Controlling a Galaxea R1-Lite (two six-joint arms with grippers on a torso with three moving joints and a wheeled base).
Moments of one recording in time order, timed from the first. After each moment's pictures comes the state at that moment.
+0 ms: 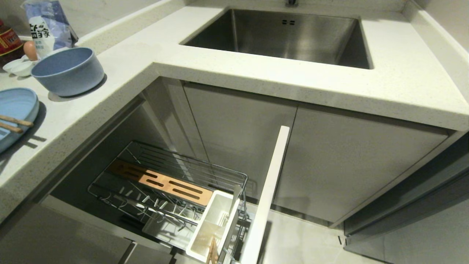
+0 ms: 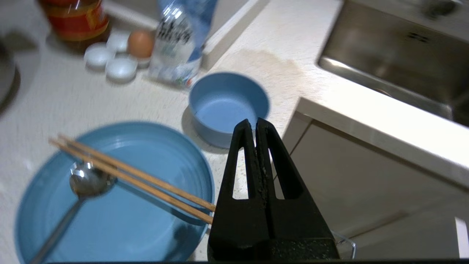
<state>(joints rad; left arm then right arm) -0.17 0.99 -1.49 0.42 0.29 -0.11 0.00 0.00 0.00 -0.07 0.00 0.01</state>
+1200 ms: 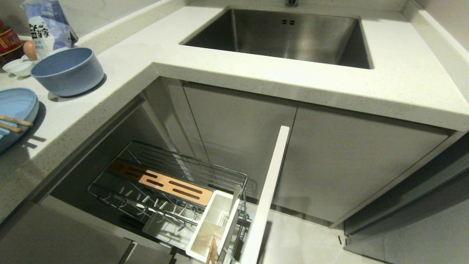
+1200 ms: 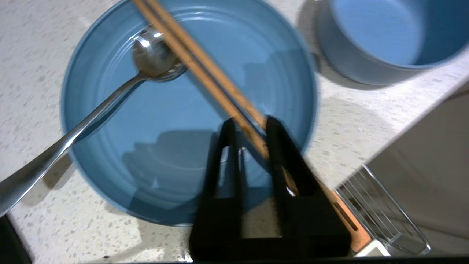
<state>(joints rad) -0.11 1.21 -1.62 0.85 0.61 -0.42 0.00 0.00 0.00 -0.07 0.00 0.01</state>
